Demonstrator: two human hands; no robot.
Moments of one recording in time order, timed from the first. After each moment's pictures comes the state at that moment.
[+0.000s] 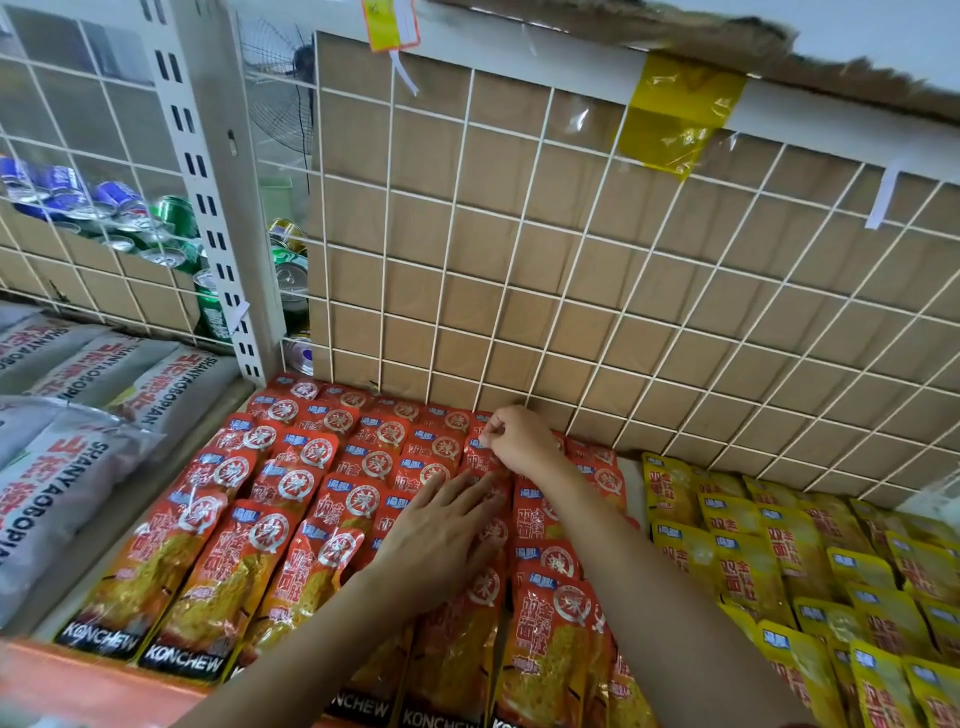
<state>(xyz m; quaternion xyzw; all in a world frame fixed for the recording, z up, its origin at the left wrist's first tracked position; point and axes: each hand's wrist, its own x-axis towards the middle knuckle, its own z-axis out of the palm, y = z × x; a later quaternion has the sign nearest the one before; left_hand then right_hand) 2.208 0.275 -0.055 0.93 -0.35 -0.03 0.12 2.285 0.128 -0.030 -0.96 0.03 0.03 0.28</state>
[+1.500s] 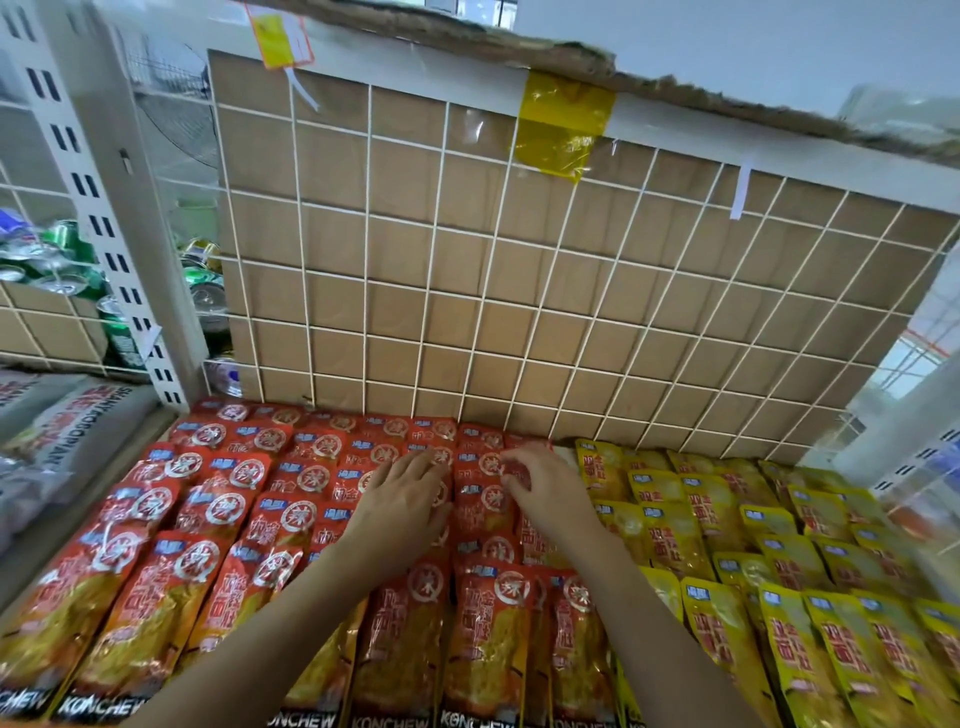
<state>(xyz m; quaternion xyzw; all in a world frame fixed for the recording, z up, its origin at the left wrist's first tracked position) 2.225 0.249 -0.045 0.94 -0.30 -0.01 0.14 2.196 0.060 -0.040 -0.98 0.03 -0.08 0.20</state>
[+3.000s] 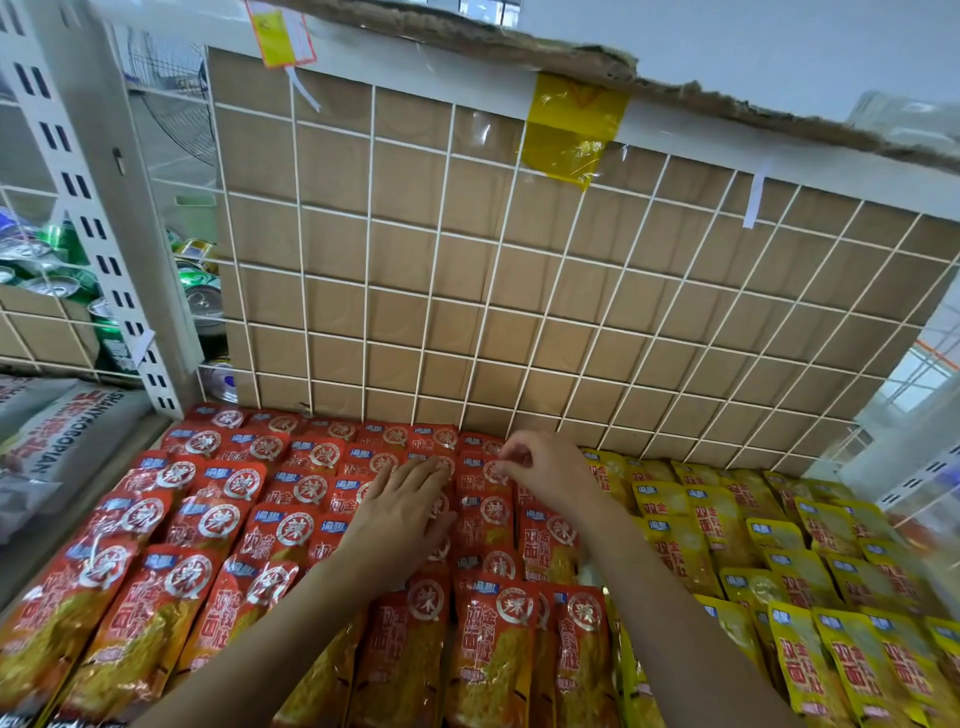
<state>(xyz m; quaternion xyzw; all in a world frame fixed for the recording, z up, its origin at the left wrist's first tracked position) 2.236 0.252 -0.059 0.94 -0.31 0.03 0.15 2.230 0.049 -0.022 -0.98 0.03 -0.04 0.21</state>
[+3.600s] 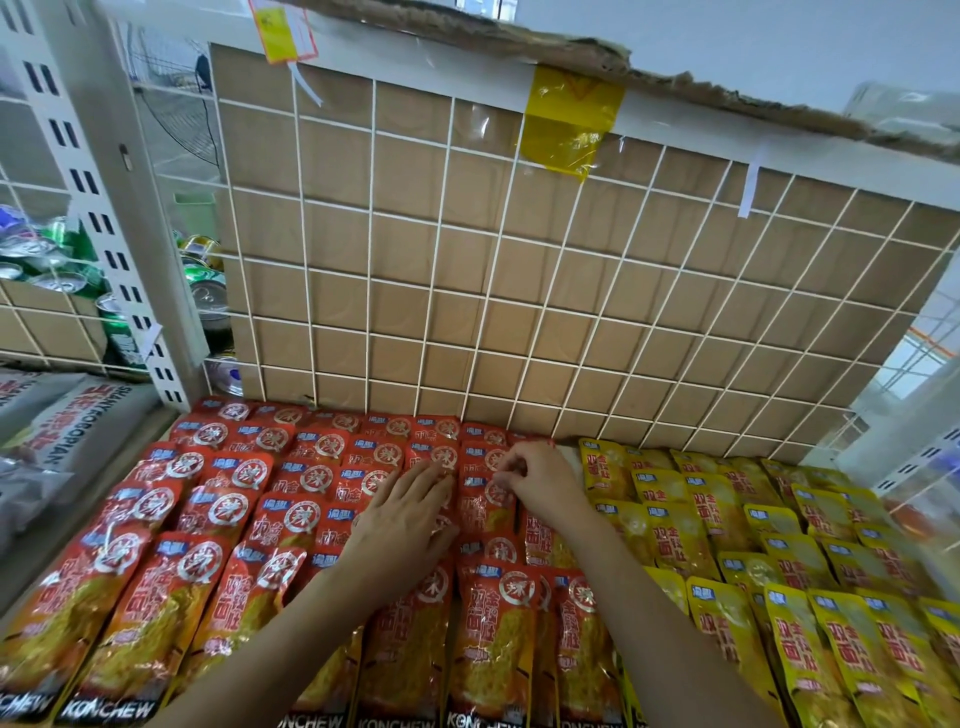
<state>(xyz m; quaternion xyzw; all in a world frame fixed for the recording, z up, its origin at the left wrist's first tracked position) 2.217 0.257 -0.059 0.94 -0.33 0.00 0.12 2.216 0.068 -0.035 -0.95 0.10 -0.01 0.28</state>
